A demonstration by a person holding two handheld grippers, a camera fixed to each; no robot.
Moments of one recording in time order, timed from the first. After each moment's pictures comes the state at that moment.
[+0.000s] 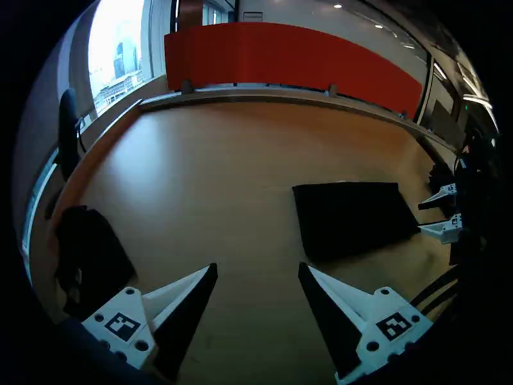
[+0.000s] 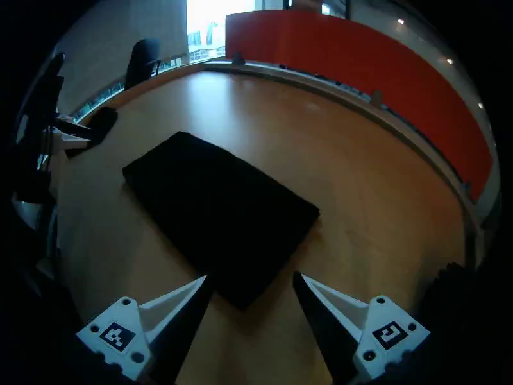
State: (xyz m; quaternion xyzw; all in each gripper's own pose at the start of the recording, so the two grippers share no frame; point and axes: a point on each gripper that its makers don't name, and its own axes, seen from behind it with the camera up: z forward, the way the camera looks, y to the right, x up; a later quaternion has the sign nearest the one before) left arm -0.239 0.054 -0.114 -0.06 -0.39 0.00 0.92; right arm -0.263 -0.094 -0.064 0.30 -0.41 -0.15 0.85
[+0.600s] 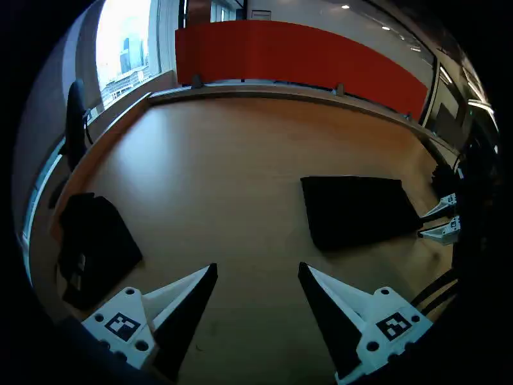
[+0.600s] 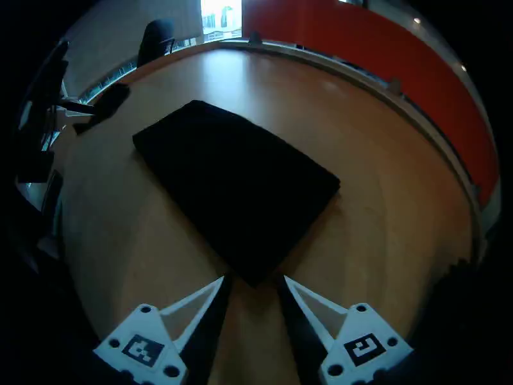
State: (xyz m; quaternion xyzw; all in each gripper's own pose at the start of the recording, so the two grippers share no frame) left arm -0.242 0.042 -0.131 -0.04 -0.39 -0.01 0.92; right arm -0.282 -0.085 -0.090 0.33 -0.45 -0.17 0.81
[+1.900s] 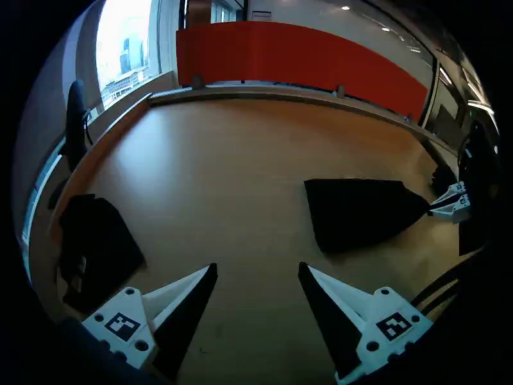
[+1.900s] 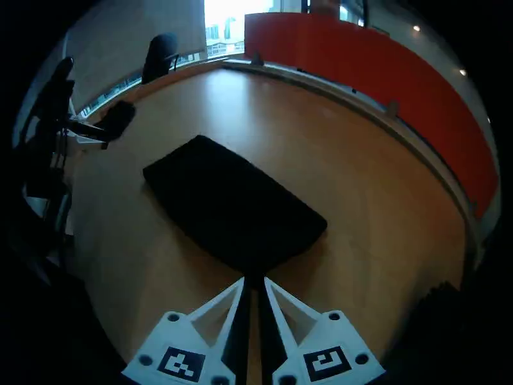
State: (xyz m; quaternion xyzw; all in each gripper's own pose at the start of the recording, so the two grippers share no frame) left arm -0.242 0.036 -0.127 -0.04 -0.39 -0.01 0.92; right arm -0.225 -0.098 -0.070 0.34 -0.41 -0.16 0.83
